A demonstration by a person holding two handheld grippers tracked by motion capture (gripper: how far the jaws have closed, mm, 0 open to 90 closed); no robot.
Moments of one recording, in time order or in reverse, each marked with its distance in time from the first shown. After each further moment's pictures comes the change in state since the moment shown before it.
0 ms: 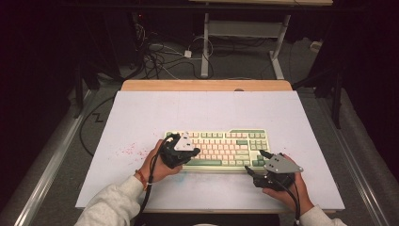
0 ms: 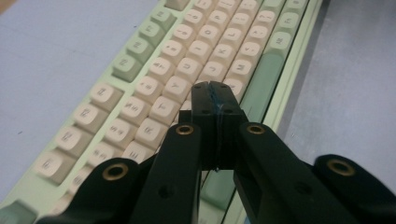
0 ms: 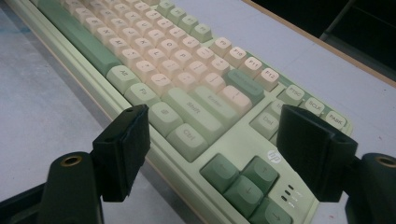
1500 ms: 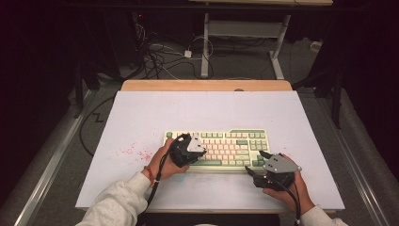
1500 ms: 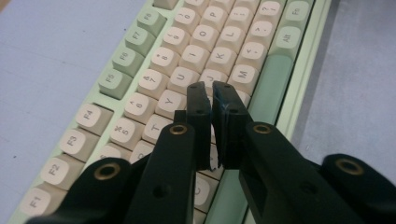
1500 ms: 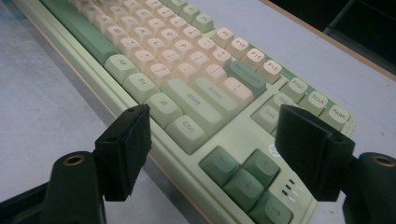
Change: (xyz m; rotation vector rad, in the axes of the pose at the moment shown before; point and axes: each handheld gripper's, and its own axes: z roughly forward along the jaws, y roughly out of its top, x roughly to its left) left arm -0.004 0.013 0.015 0.044 0.035 0.072; right arm -0.001 -0.001 0.002 0.030 0.006 -0.012
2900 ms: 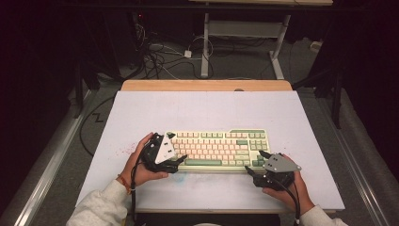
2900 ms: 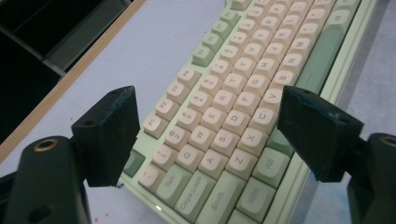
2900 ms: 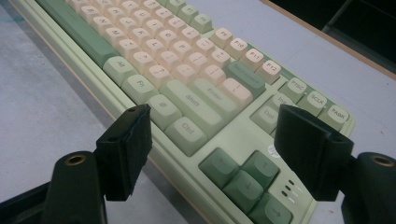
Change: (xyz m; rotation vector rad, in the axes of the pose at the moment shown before) left arm 0.000 -0.056 -0.055 -0.144 0.250 -0.003; right arm 0.000 0.002 0.000 0.003 -0.006 0.008
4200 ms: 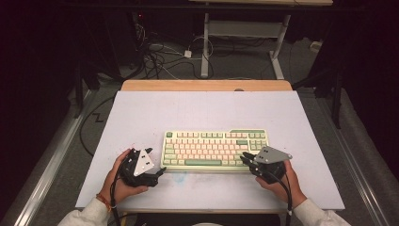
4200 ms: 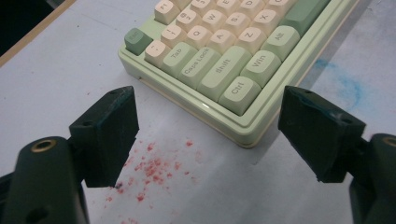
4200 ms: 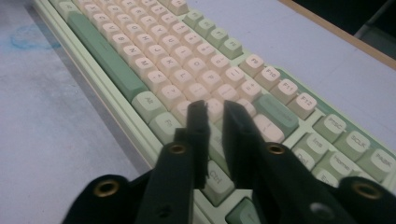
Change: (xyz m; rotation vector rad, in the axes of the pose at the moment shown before) left arm -0.006 -0.060 -0.029 0.121 0.034 -0.127; right arm 0.001 0.028 0.014 0.017 0.110 -0.004
